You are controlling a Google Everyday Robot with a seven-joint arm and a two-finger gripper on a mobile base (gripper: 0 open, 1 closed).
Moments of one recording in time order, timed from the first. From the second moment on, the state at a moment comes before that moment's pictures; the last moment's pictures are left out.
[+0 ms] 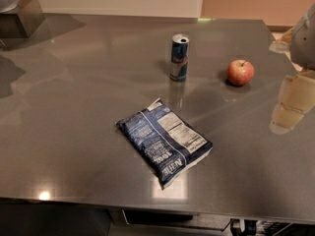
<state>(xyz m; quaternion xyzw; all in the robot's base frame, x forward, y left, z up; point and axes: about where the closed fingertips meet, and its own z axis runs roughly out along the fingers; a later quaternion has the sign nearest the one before) 0.438 -0.217 0.976 -0.60 0.78 -0.03 0.16</state>
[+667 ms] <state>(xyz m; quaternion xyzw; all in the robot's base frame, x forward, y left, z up) 0.441 -0.205 0.976 -0.61 0.78 -0.03 0.15</state>
